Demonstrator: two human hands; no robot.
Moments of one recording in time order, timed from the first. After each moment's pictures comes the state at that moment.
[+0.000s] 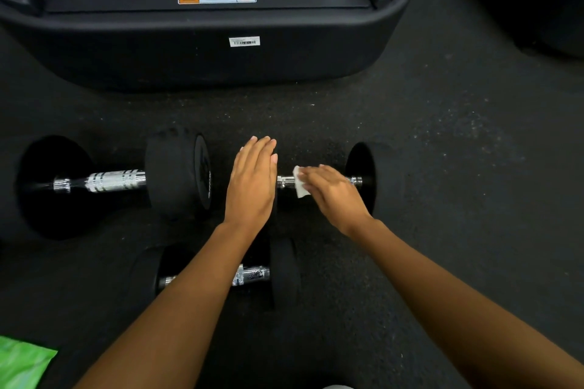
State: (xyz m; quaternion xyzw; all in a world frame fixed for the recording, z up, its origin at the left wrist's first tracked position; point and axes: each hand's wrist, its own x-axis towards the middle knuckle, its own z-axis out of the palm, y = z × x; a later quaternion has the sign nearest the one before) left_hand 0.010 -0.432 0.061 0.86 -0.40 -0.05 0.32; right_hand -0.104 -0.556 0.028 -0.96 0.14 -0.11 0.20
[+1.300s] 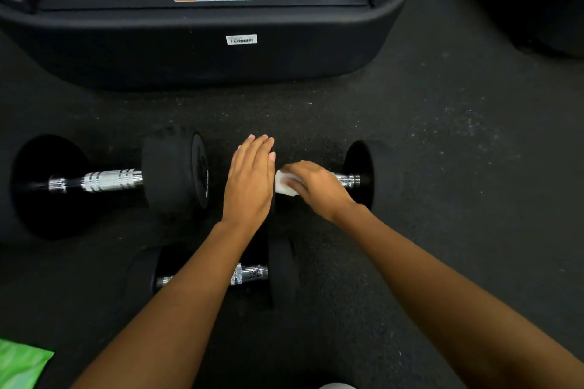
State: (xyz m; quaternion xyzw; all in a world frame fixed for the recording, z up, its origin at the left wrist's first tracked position) left_hand 0.011 -0.433 0.060 0.86 -0.40 -0.06 0.31; right_hand -0.079 -0.556 0.033 -0.95 0.15 -0.03 0.28
